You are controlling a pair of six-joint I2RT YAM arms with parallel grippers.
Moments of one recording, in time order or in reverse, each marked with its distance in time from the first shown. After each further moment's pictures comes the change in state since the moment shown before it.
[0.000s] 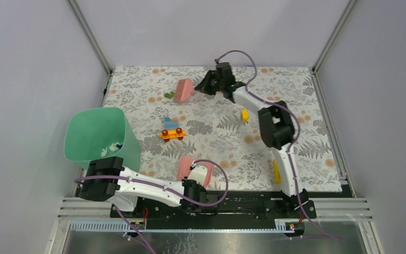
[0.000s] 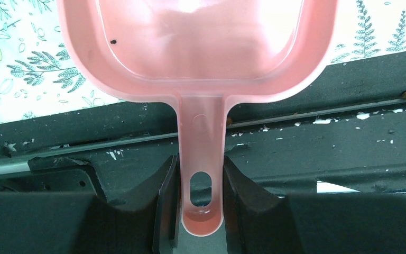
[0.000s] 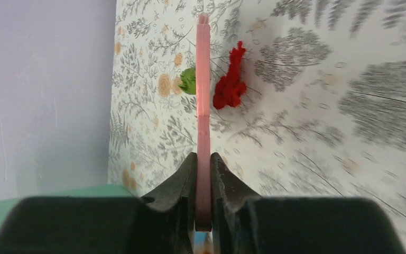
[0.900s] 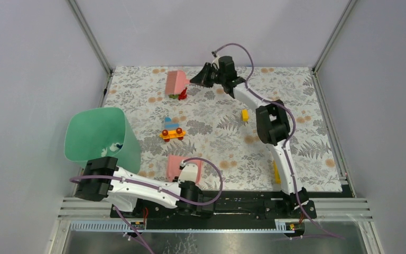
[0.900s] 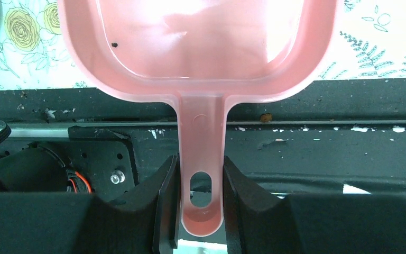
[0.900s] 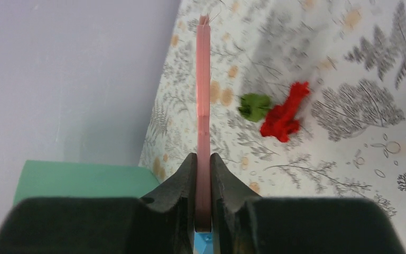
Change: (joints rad) left arm -0.042 -0.050 0.027 -0.223 -0.026 -0.207; right arm -0.076 0.015 0.119 0.084 -0.256 -0.066
